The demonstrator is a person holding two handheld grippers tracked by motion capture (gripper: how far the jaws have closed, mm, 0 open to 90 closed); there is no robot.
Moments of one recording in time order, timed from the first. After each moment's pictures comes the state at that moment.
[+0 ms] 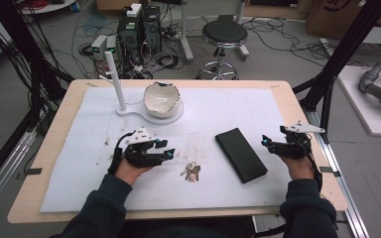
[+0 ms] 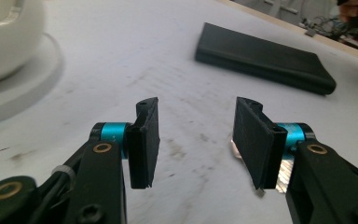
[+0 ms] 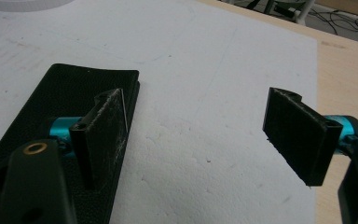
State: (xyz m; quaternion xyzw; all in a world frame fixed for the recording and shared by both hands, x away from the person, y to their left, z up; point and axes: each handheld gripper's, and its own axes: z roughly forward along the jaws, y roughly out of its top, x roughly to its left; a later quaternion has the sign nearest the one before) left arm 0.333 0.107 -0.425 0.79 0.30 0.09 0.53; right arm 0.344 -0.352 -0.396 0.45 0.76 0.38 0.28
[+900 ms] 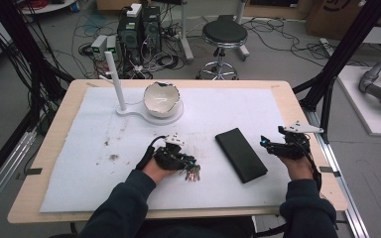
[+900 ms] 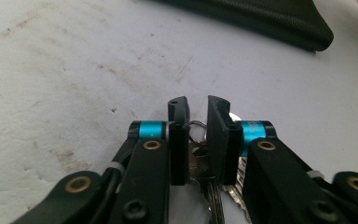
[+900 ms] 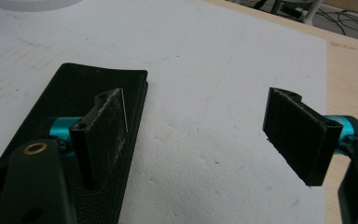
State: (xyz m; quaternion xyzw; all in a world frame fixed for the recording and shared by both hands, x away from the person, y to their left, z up) left arm 0.352 0.048 -0.451 0.85 0.29 -0.01 0.44; right arm 0.344 -0.349 -0.396 0.45 0.76 0.38 0.28
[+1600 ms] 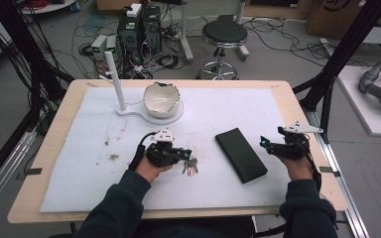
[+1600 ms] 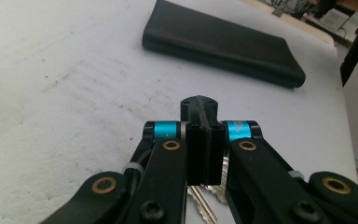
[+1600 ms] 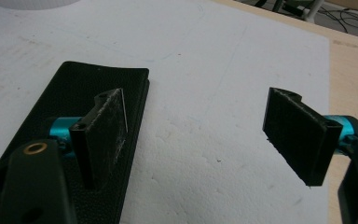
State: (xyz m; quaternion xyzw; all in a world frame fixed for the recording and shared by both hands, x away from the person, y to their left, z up) left arm 0.345 0.065 -0.432 0.82 0.28 0.03 0.50; right arm 0.344 -0.349 -0.397 0.45 0.76 0.38 0.27
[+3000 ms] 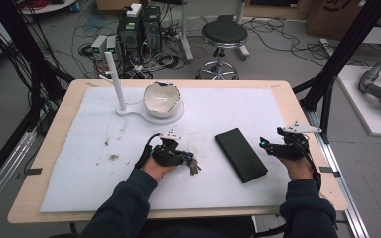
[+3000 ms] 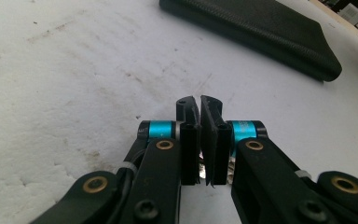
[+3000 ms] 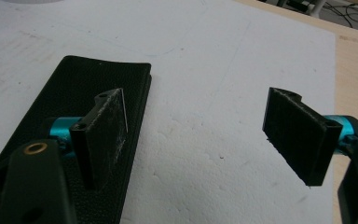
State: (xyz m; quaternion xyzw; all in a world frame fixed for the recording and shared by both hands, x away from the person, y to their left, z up) left arm 0.358 0.054 -0.449 0.82 0.34 -0.01 0.47; right arm 0.345 -0.349 -0.399 0.45 0.77 0.38 0.27
